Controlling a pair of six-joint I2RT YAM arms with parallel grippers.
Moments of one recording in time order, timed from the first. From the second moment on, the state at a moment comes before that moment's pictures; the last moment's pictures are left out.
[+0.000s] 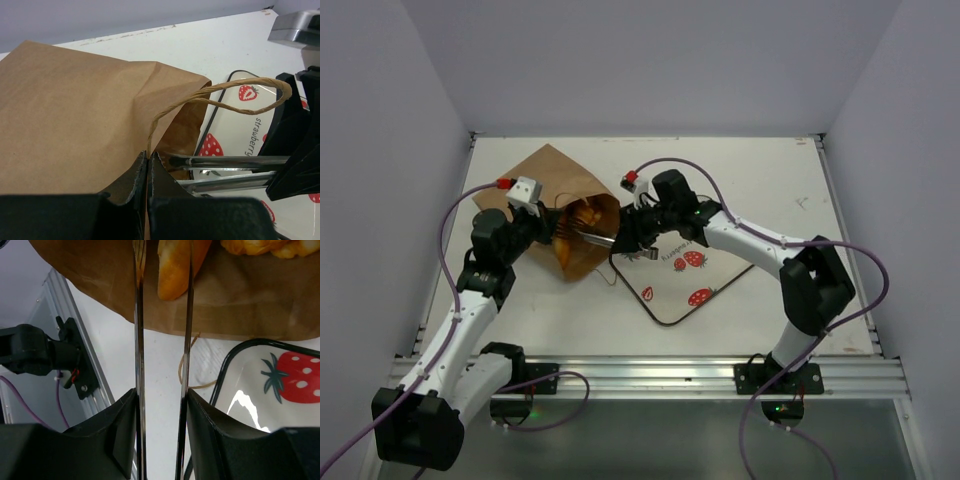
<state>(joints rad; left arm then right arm) -0.15 0.89 0.61 0.09 0.32 -0.08 0.69 1.72 1.26 -0.21 -0.60 0.30</state>
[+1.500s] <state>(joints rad) -0.15 0.84 0.60 0.09 0.32 -0.11 0.71 1.79 1.22 -0.11 -0.59 0.49</state>
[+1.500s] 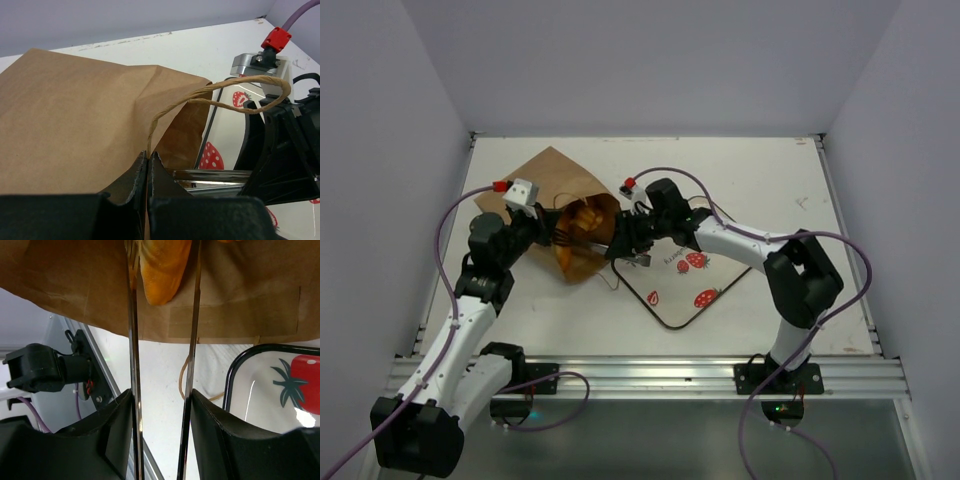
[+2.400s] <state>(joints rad) -0.15 0.85 0.58 0.12 0.33 -0.12 0.65 1.88 1.24 -0.05 -0.73 0.61</state>
